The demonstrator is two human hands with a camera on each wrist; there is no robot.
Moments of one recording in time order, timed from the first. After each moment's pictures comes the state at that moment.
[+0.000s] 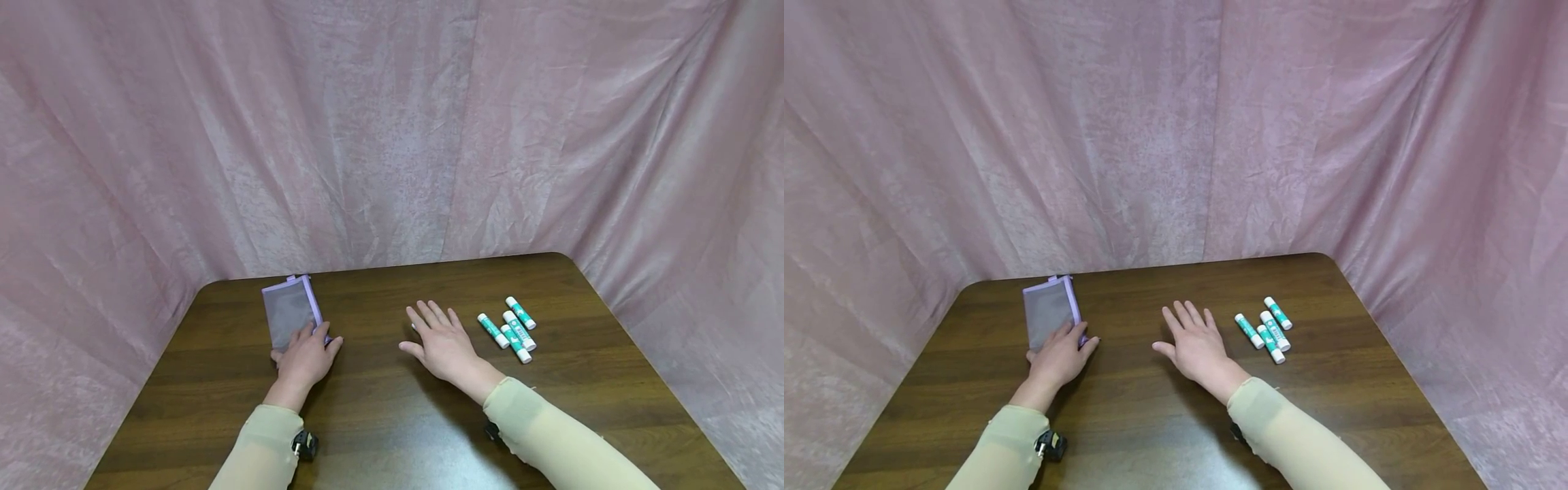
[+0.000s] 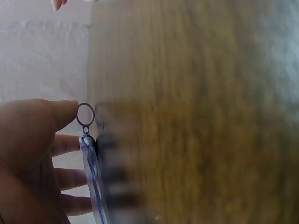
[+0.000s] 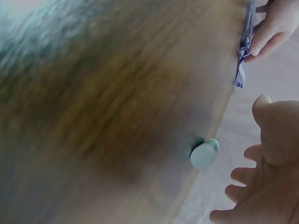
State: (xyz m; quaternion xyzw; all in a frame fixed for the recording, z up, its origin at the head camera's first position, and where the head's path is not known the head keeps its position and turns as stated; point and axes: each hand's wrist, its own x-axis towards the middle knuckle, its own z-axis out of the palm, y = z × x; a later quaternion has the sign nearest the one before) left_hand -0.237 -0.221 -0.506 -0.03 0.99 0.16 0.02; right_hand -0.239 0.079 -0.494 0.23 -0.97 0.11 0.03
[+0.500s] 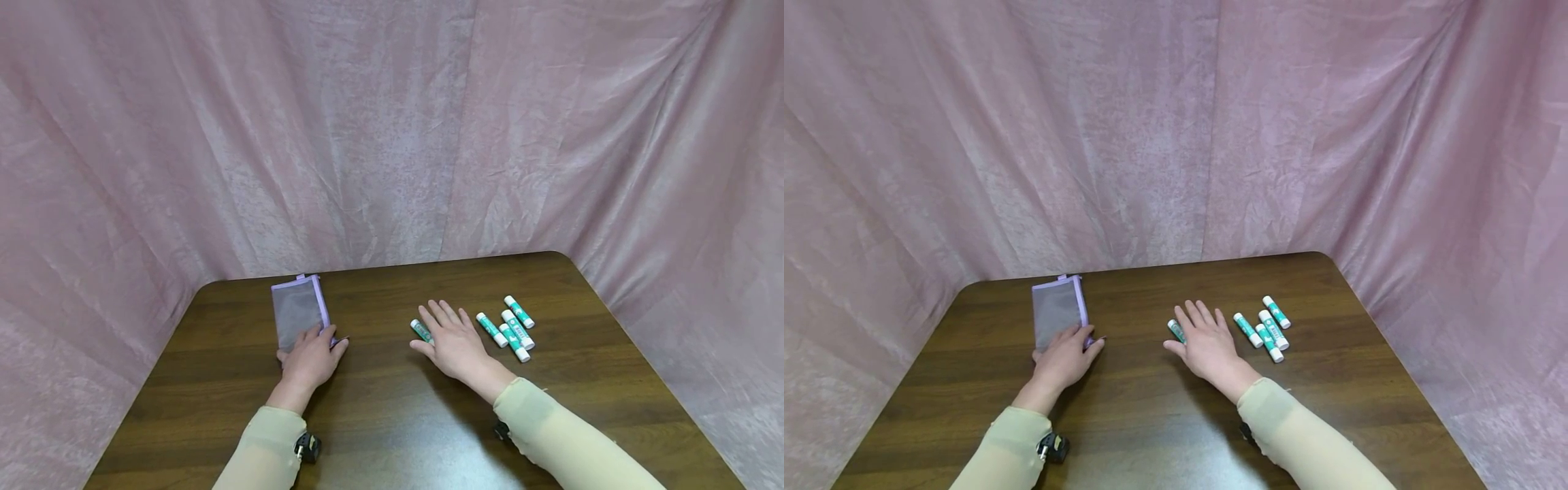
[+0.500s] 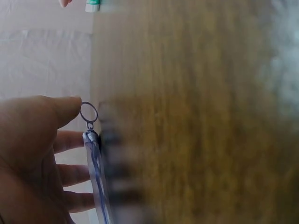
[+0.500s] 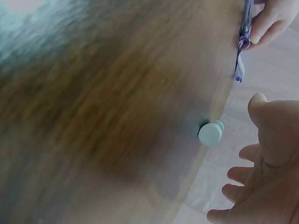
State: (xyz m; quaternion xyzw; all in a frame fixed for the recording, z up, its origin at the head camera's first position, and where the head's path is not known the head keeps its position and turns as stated) left_hand -0.233 -0.211 -0.506 -0.01 0.99 0.15 0.03; right_hand -0.238 0.099 -0.492 0.21 -0.97 0.13 0.02
